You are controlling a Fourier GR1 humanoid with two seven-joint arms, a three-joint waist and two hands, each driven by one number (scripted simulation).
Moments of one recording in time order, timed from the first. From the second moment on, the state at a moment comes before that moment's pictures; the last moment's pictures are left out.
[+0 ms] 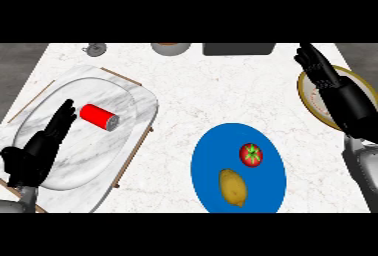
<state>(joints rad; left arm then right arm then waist) -0.05 0.55 -0.19 -1.50 0.26 0.16 -0.01 -0.38 -0.46 0.10 -1.51 -0.14 0.13 -0.16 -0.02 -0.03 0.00</state>
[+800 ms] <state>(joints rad) -0.24 0.49 -0.19 -1.56 0.16 0.31 0.07 -0.47 -0.50 0.09 -1.07 -0.36 0.71 -0.48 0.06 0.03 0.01</state>
